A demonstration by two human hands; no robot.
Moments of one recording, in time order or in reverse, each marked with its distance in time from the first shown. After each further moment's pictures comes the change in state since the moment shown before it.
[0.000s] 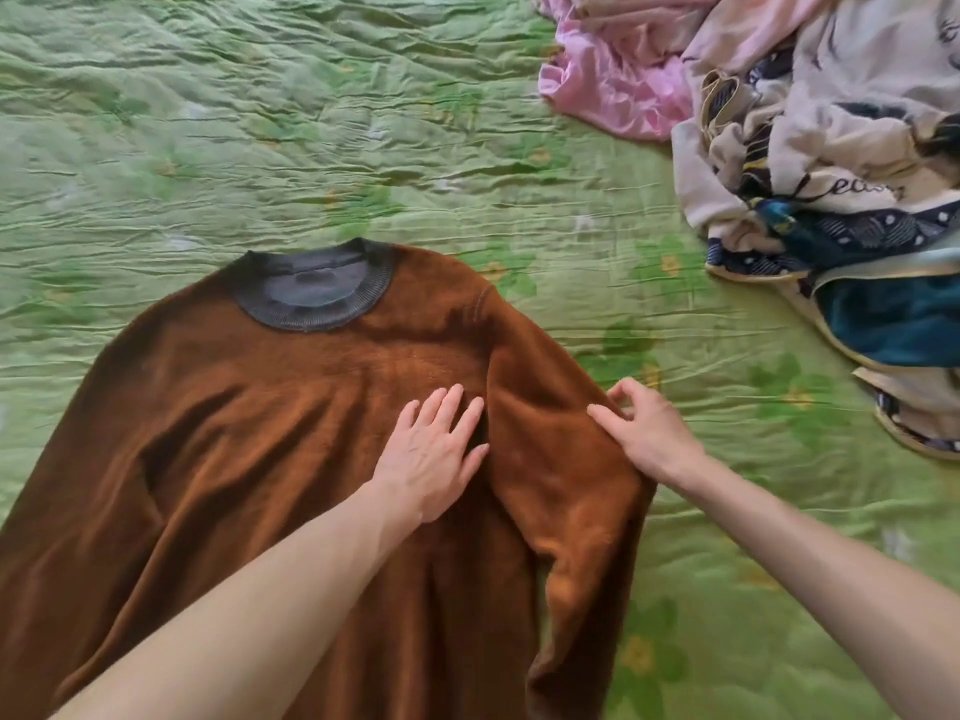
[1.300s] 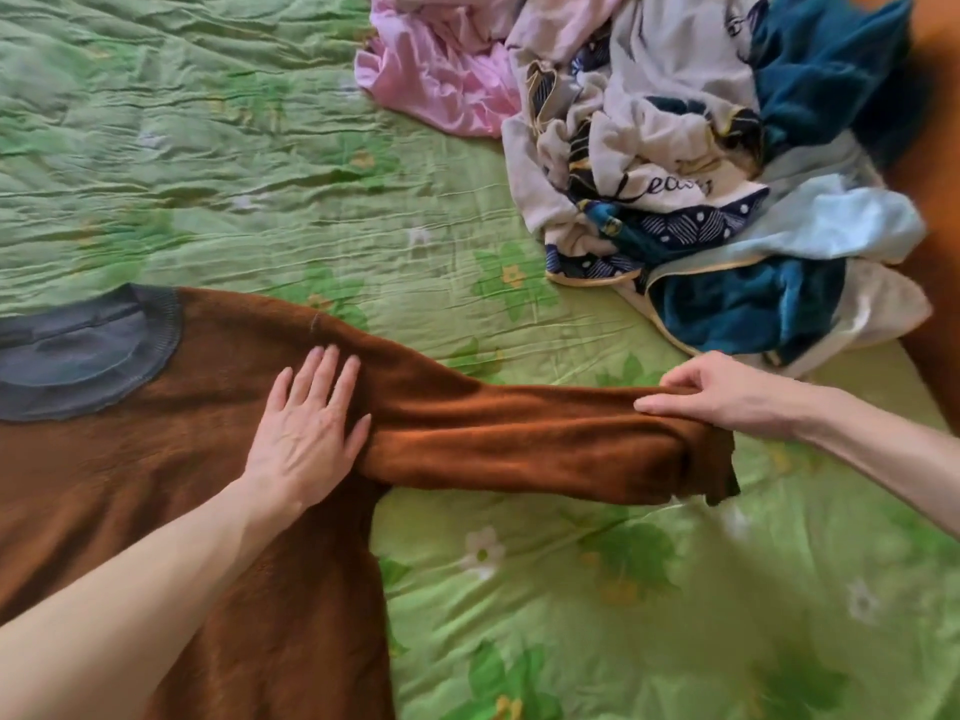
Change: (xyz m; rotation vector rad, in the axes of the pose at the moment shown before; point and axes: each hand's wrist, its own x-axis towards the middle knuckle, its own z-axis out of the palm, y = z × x) left_hand 0.117 0.019 -0.014 -0.012 0.252 0.025; right_hand 0.023 0.104 -0.227 -0.209 -0.265 0.096
